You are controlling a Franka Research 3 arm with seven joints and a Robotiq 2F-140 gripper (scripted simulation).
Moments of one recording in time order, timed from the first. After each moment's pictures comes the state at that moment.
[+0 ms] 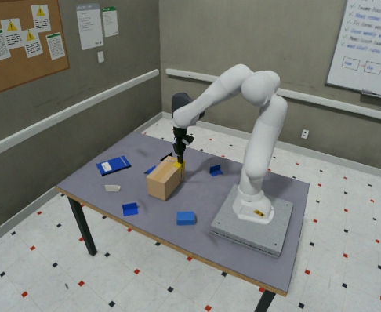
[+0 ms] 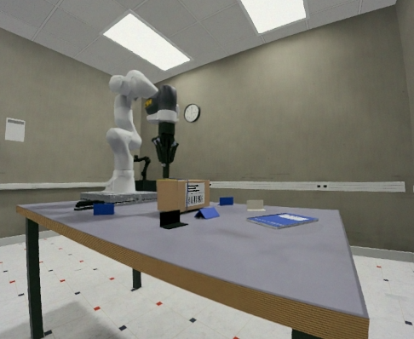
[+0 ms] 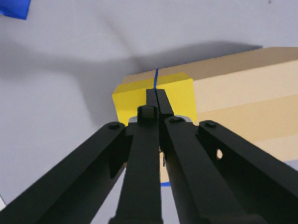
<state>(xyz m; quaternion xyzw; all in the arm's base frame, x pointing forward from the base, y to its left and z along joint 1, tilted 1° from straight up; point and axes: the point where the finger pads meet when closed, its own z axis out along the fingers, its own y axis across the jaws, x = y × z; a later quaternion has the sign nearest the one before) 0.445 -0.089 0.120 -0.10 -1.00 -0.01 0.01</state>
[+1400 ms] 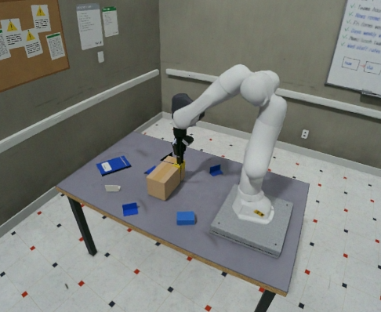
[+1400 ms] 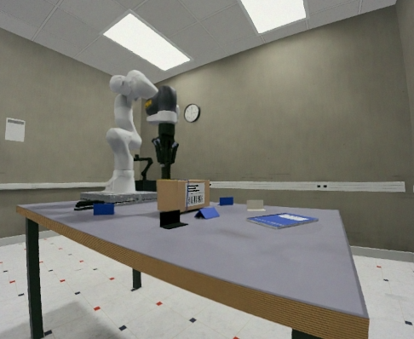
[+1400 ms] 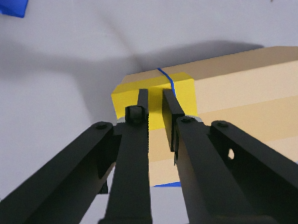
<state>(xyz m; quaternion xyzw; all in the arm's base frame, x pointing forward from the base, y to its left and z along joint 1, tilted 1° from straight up) 0.446 -0.089 0.116 -0.10 -1.00 -0.01 0.00</state>
